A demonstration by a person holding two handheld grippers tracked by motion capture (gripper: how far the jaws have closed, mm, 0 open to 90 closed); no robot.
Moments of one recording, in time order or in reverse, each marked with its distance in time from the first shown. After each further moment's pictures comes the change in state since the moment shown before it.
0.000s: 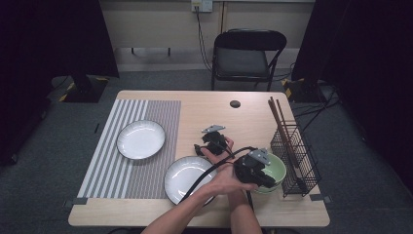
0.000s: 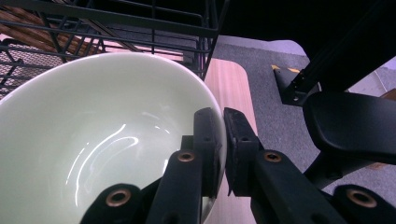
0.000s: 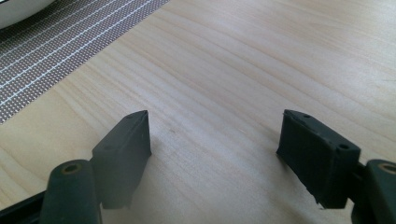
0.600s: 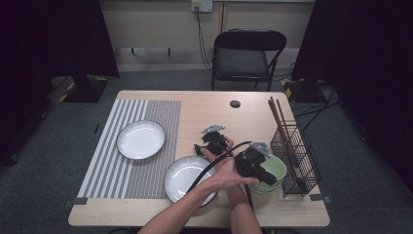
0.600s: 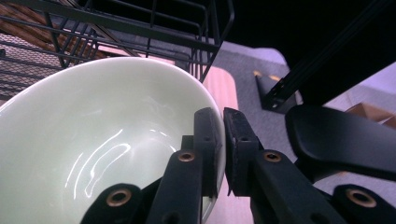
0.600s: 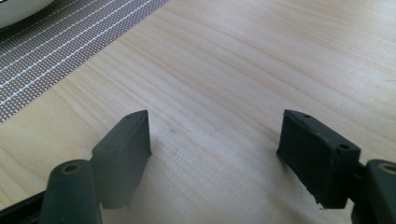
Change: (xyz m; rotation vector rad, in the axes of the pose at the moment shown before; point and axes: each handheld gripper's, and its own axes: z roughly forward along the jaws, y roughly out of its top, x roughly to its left) left arm 0.012 0.008 -0.005 -0.003 -0.076 -0.092; right arm 0.000 0.000 0.000 -0.001 -0.001 0.000
